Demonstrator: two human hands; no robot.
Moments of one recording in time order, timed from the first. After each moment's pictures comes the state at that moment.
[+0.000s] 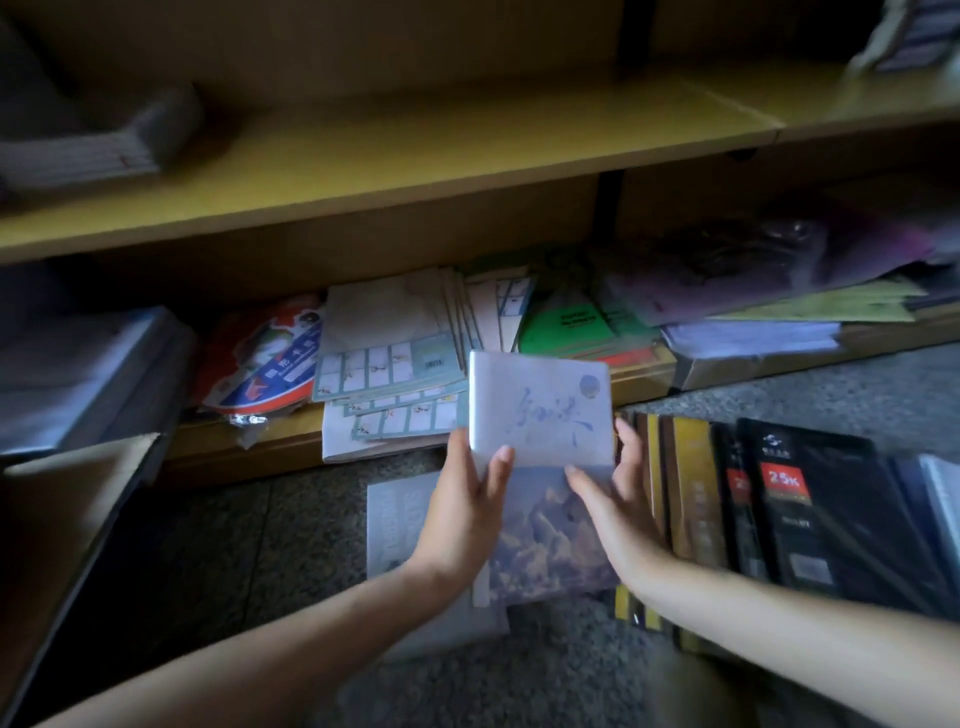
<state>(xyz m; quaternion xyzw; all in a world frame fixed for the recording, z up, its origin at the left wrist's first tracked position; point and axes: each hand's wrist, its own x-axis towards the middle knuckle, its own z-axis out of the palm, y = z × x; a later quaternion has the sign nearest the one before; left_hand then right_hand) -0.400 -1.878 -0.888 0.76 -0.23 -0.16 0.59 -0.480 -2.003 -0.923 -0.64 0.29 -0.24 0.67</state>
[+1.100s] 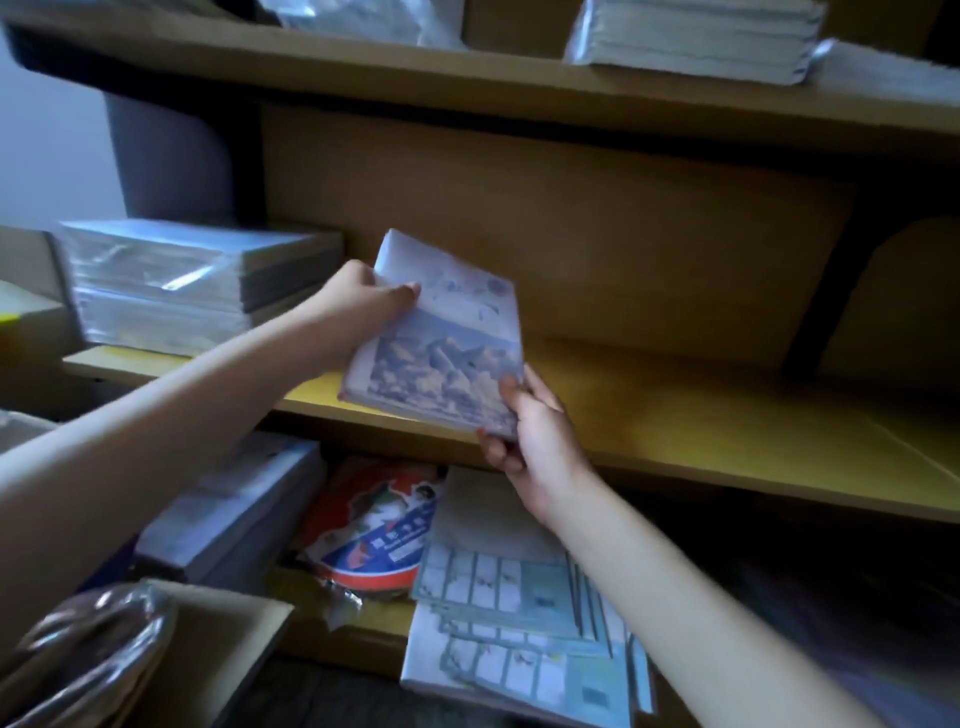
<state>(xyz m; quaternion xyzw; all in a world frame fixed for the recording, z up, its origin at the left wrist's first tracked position) -0.138 -1.753 -0.622 0.81 -0.15 0.09 0.55 -0.226 -1.903 -0.696 -0.57 0.03 -0.12 0.81</state>
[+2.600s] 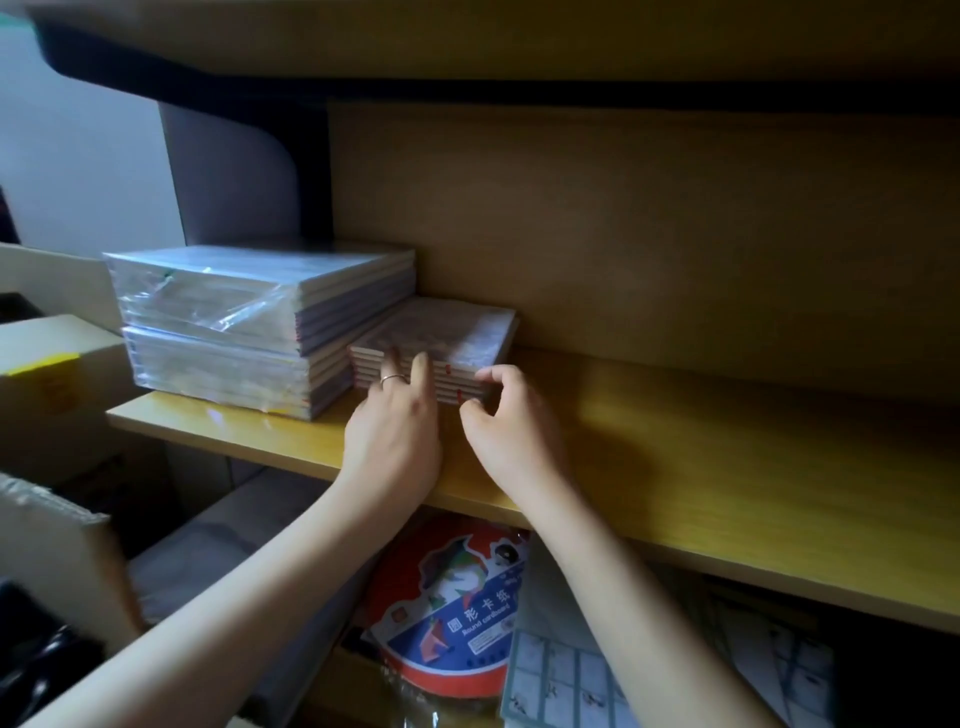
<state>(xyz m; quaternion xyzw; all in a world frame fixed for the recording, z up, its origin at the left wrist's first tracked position) -0.068 -1.737 -0.708 0.95 -0.08 0.25 0.15 -0.091 -1.844 -0.696 -0.88 0.01 -0.23 0.41</state>
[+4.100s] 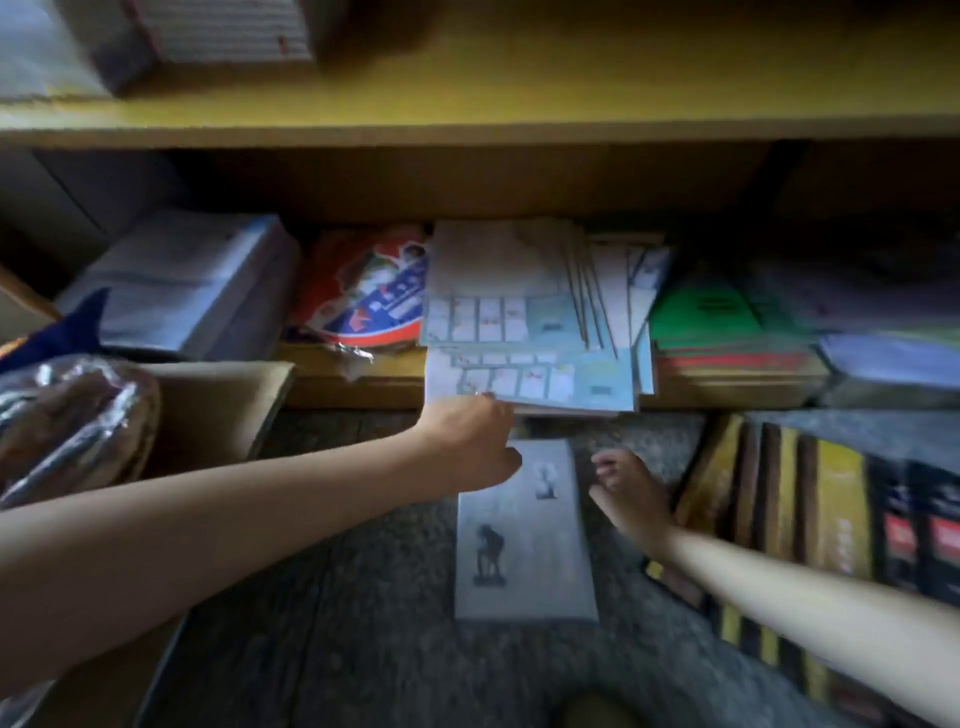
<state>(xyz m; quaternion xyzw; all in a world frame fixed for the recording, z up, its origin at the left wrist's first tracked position) -0.281 -1.810 -0.864 0.91 -0.38 -0.17 -0.04 -0.386 -1.977 -1.000 -0.84 0.29 -0.04 0.46</state>
